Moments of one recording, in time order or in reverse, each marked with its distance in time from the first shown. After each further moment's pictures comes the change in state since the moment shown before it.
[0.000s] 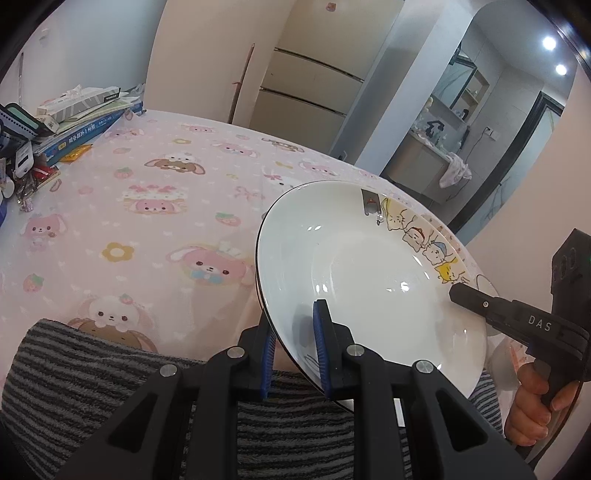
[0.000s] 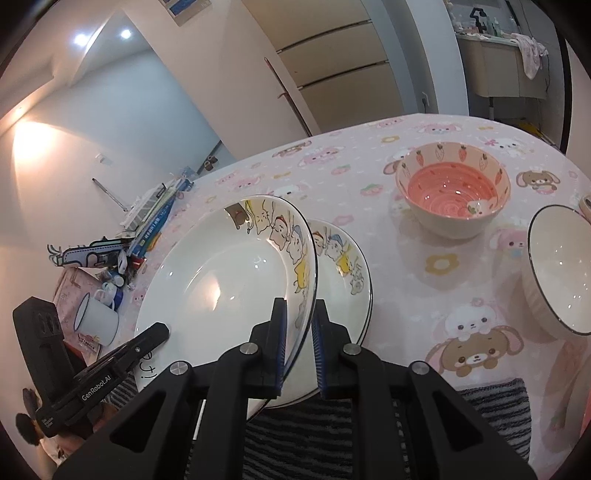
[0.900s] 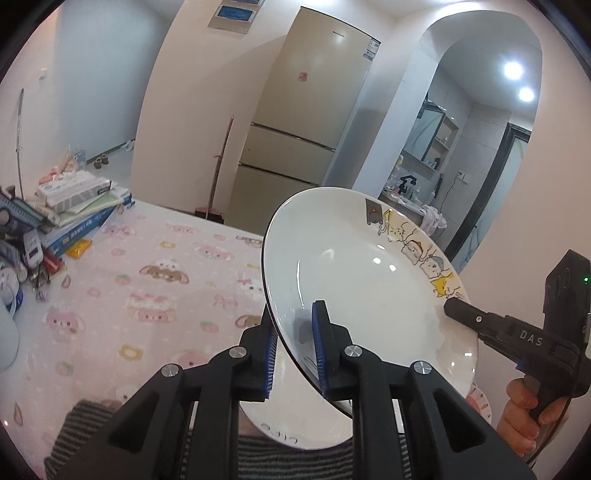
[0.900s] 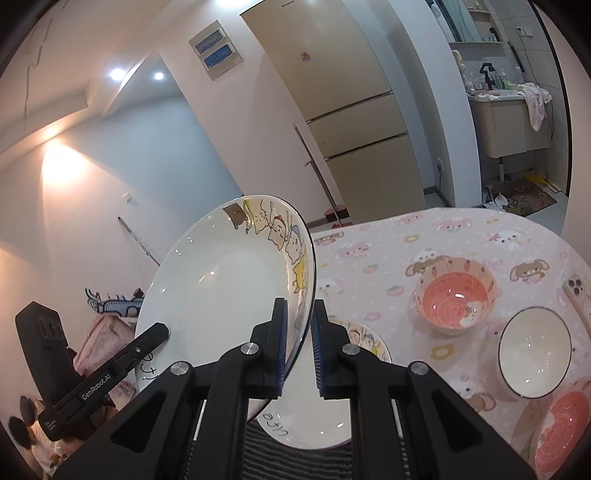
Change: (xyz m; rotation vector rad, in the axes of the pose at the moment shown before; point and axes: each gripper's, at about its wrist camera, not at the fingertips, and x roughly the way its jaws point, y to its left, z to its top) left arm -0.097 -0.039 0.062 0.042 -0.250 -0.064; right arm -0.086 0.047 0.052 -0.058 -0.234 0.063
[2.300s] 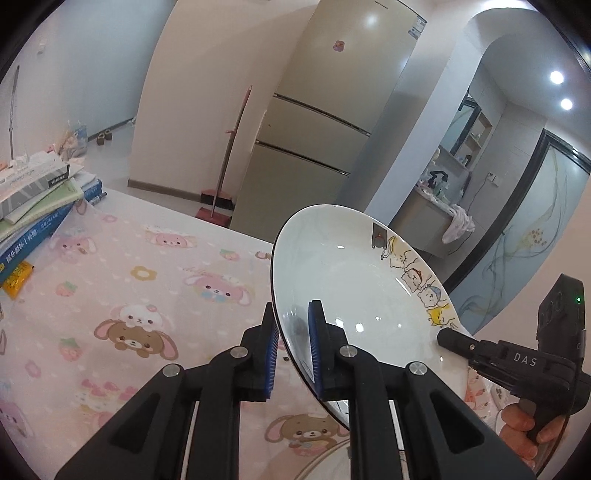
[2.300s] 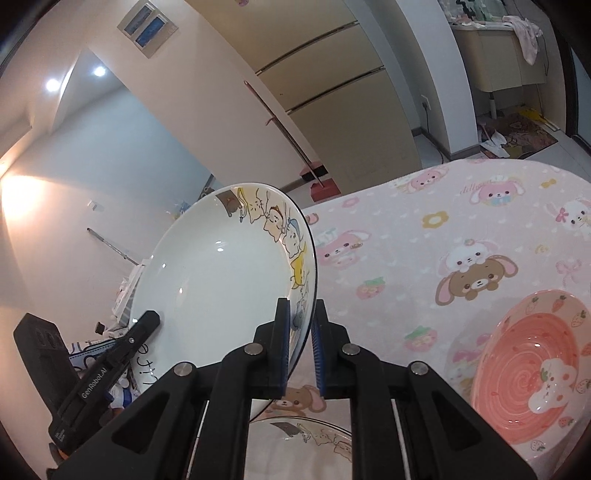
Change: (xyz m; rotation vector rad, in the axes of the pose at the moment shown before) left arm 0.211 0.076 0.082 -0.072 0.079 0.026; right arm 0.201 -0.059 0.069 0.187 0.165 -0.042
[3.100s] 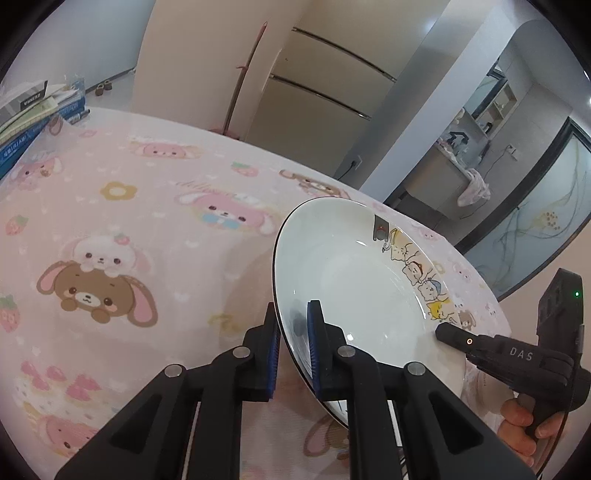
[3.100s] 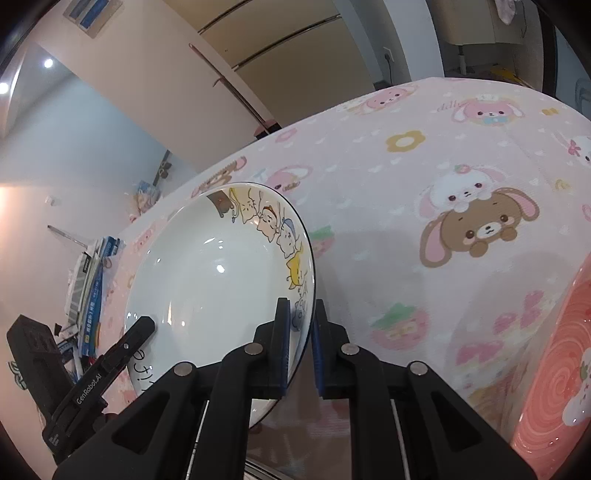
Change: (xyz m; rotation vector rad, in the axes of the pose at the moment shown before) left arm 0.103 0.043 -0.042 -0.033 0.202 0.019; right arm 0.077 -0.057 -0.021 0.094 0.147 -0.125
